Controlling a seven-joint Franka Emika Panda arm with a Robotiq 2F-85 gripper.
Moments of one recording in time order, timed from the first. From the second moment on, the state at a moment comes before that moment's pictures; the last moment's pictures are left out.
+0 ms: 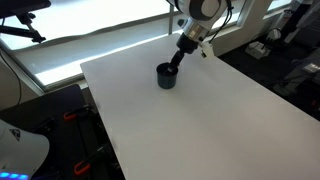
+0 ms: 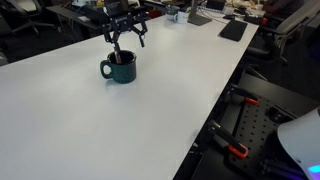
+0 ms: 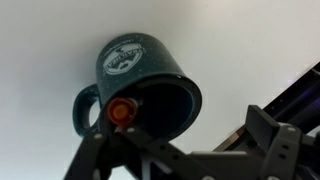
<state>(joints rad) -0.09 0.71 0.09 -1.56 0.06 1.80 -2.21</state>
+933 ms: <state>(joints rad) -0.10 0.69 0.08 -1.51 0.04 1.82 -2.21</state>
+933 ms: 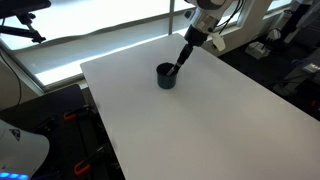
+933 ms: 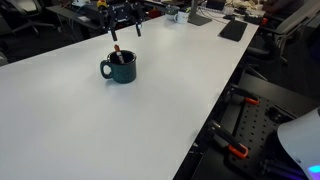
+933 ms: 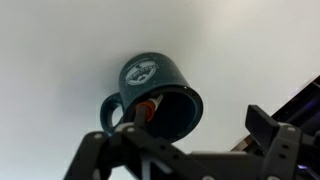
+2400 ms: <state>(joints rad) -0.10 0.76 0.10 -1.44 0.04 1.72 -2.30</state>
